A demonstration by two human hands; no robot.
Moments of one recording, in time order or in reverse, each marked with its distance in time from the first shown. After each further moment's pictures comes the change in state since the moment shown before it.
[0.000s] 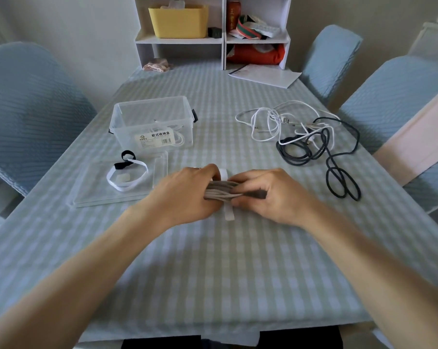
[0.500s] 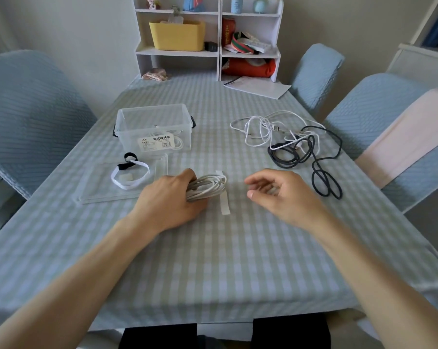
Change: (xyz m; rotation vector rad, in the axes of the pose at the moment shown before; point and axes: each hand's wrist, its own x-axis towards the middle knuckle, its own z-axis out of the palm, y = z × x) left_hand -0.029 -0.008 0.003 0.005 0.158 -0.181; right_hand -0.033 -0.020 -0.012 0.120 0.220 0.318
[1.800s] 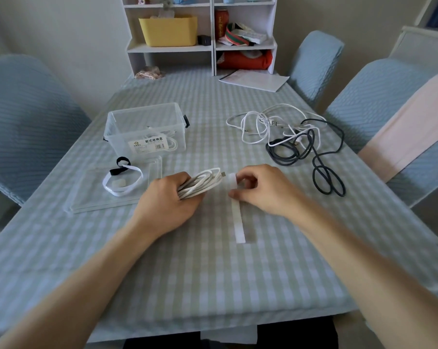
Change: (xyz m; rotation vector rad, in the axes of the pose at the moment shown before) left_hand 0.009 0.000 0.017 -0.353 0.039 -0.112; right_hand 0.036 0.009 0.014 -0.280 -0.085 0.100
